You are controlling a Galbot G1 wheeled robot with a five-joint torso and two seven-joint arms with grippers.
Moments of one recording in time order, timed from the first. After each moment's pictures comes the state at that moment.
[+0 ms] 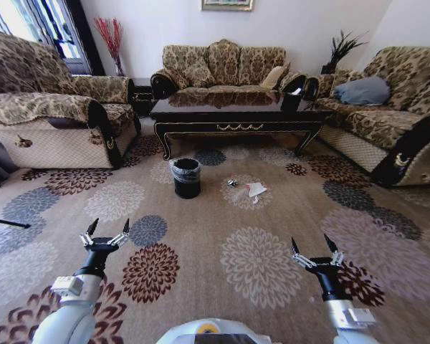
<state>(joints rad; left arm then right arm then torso) 1.81 -1.11 -0.79 -2.26 -0.42 -0.11 -0.16 -1.87 1.38 0.87 2.12 0.14 0.37 -0.10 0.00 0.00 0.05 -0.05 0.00</state>
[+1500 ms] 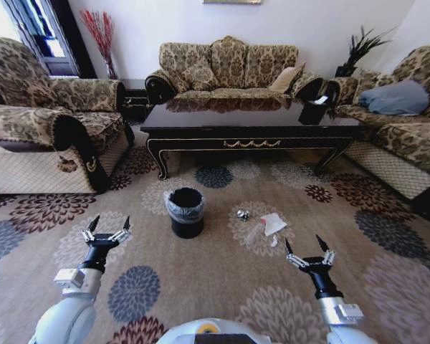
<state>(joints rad) 1.75 -1.08 -0.77 -2.23 -0.43 -0.06 -0.16 -1.84 1.36 0.83 2.06 0.10 0.37 -0.09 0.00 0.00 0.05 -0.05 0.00</state>
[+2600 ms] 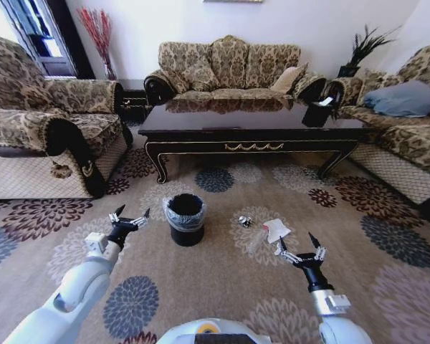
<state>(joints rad) 1.50 -0.85 -0.57 -2.15 -0.60 0.20 -0.23 -1.75 1.31 0.78 1.98 0.12 0.37 -0.08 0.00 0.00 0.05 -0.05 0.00</state>
